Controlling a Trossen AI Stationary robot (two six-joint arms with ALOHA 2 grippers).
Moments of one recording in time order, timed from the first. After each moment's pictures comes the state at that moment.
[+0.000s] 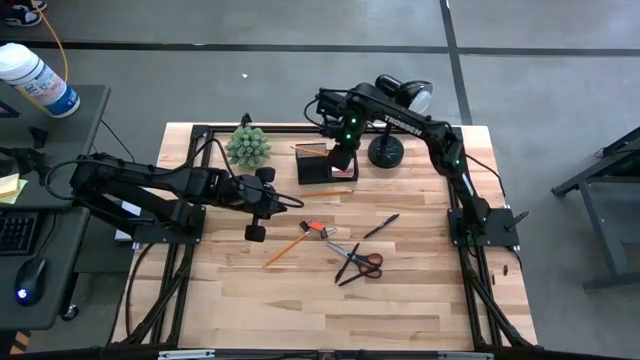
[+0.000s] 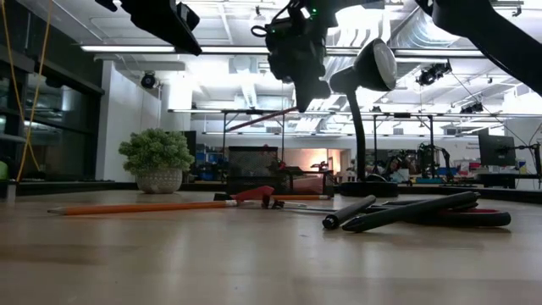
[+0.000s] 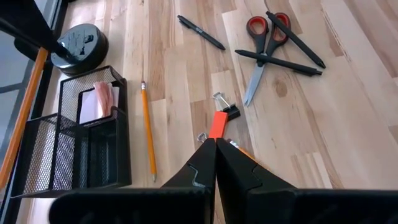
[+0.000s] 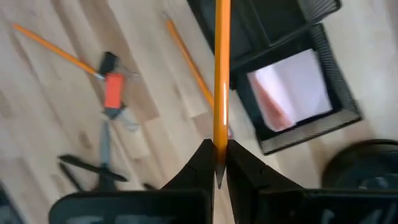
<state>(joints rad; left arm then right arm) 0.01 1.16 0.97 -0.58 -0.15 0.18 -0.47 2.20 2.31 -1.57 -0.26 -0.03</state>
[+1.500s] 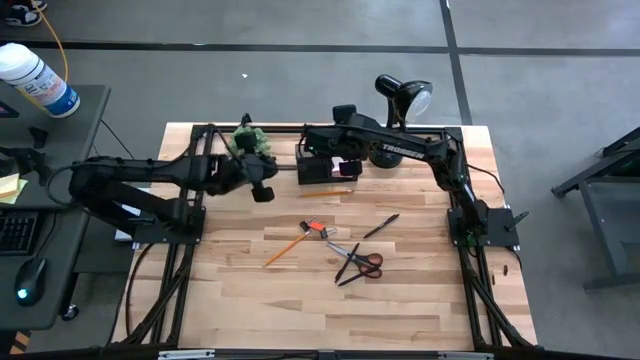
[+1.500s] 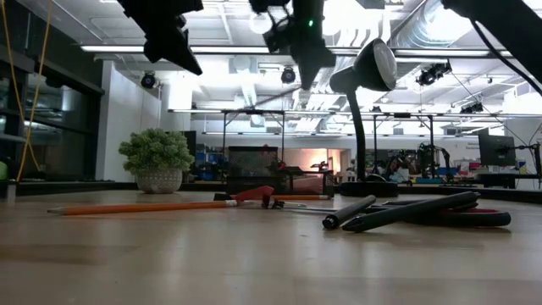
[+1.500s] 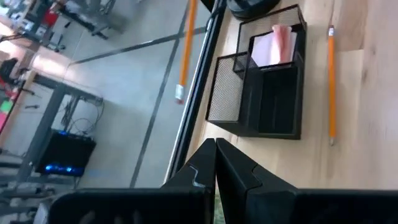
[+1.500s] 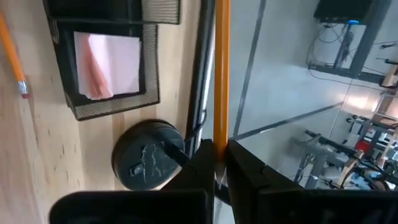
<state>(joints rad) 0.21 1.15 0.97 -0.57 -0.63 0.33 -0.21 2.15 2.31 -1.57 0.70 -0.37</state>
